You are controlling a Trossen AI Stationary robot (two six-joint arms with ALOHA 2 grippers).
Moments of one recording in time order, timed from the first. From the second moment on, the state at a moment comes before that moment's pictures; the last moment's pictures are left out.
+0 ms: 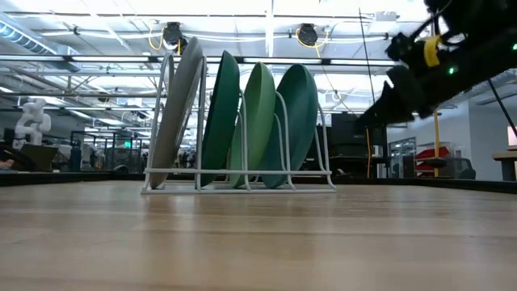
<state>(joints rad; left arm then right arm) -0.83 1.47 1.30 -1.14 -1.50 -1.32 0.28 1.20 0.36 0.24 0.84 0.42</state>
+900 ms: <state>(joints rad) -0.82 1.47 1.27 -1.14 -1.52 -1.33 0.01 1.47 0.34 0.74 0.51 0.29</state>
